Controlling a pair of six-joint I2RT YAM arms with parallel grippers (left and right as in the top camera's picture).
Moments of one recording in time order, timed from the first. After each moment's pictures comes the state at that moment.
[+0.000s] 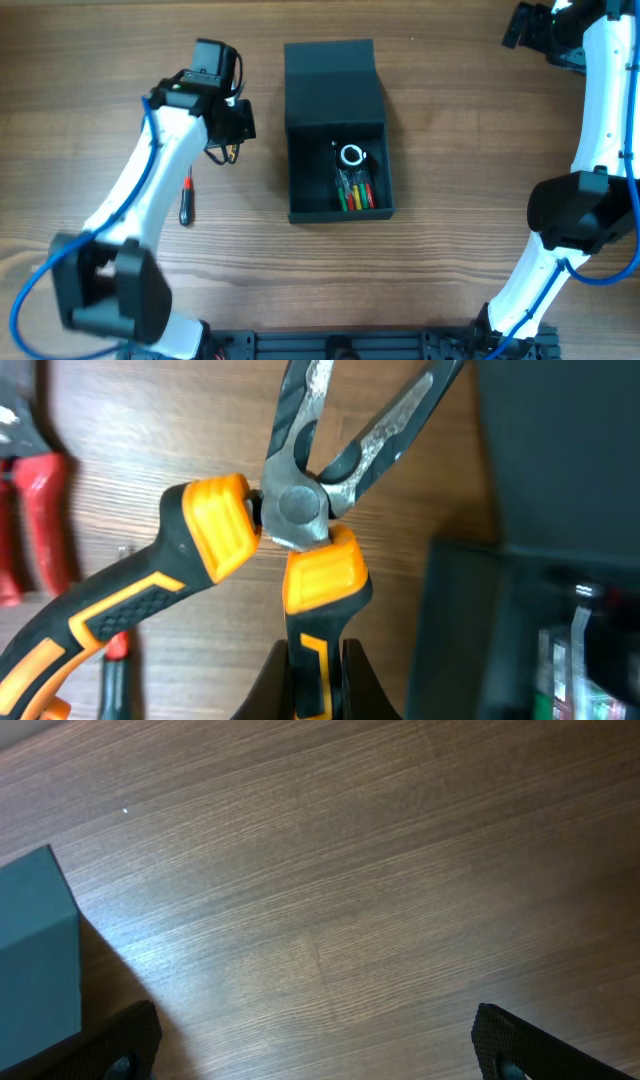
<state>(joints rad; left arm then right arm) -0.20 1.68 1.40 -0.94 -0.03 -0.34 -0.17 2.14 2.34 -1.37 0.03 0.20</state>
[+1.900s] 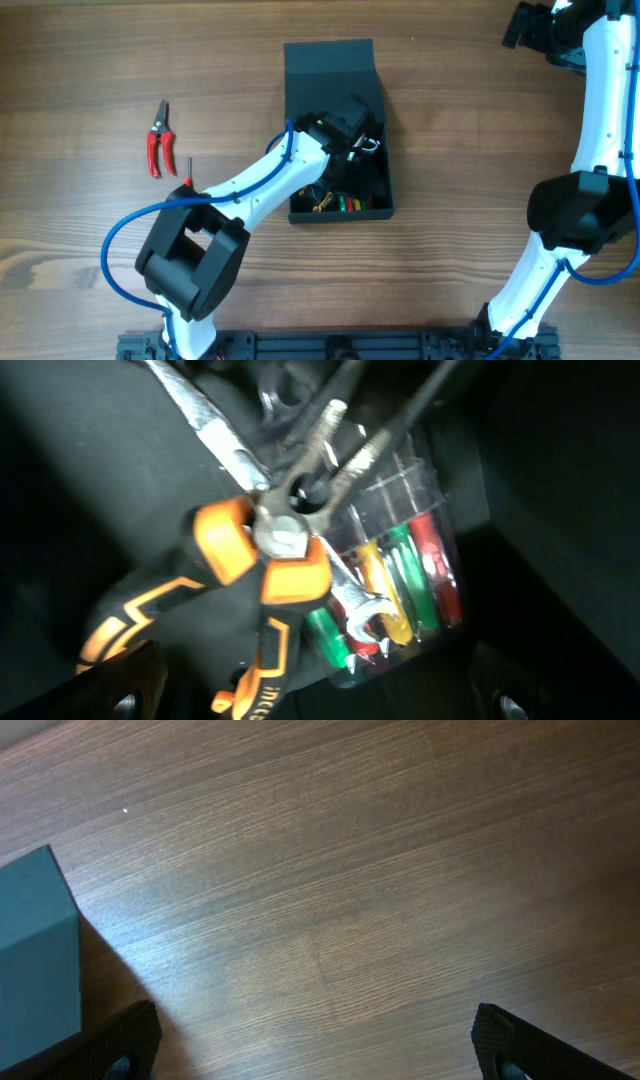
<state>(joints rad) -0.68 1.94 1.42 -0.89 0.12 -0.36 -0.17 2.14 2.34 -1.37 0.03 0.20</state>
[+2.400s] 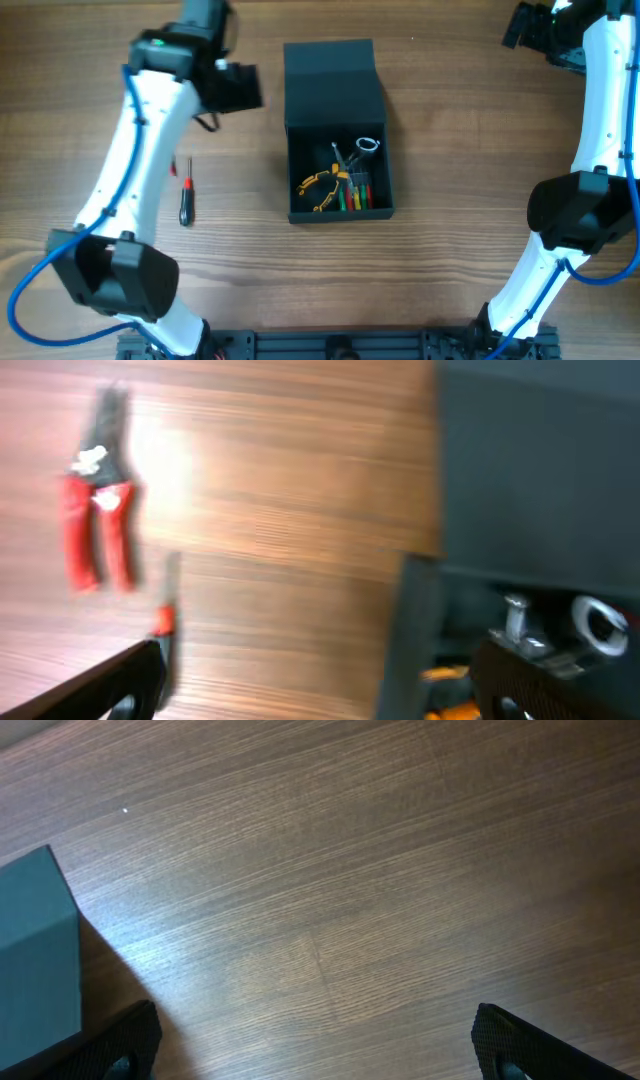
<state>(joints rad) -0.19 1.81 1.80 -1.26 -0.07 -0.37 -0.17 2.14 2.34 -1.37 0.03 0.20</state>
